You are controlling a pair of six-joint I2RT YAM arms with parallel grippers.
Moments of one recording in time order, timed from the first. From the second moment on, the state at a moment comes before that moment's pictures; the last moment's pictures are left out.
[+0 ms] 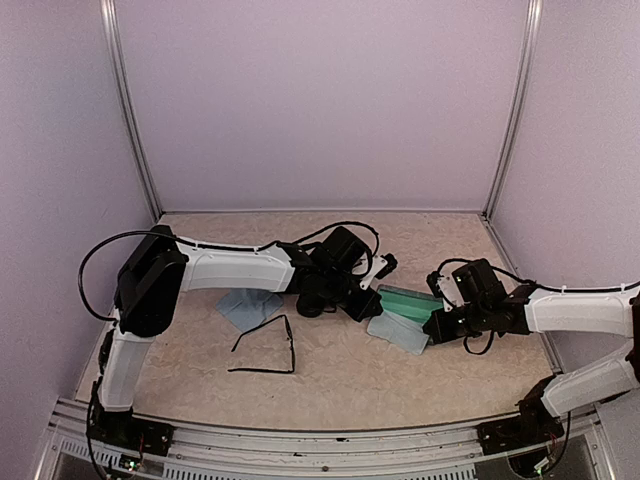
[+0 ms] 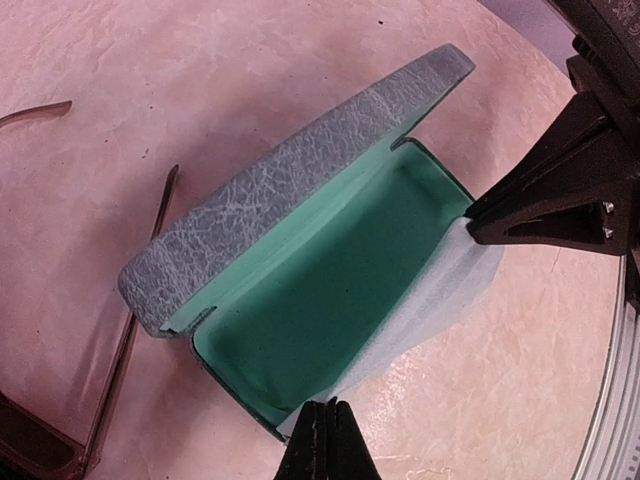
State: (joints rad) left arm -0.98 2.22 1.71 -0.29 0.26 -0.11; right arm 0.57 1.25 0.54 -0.19 -0.09 0.31
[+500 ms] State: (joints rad) left arm -0.98 2.29 1.78 -0.30 0.22 -0.11; right arm 0.53 1.25 0.55 -0.20 -0.04 0.28
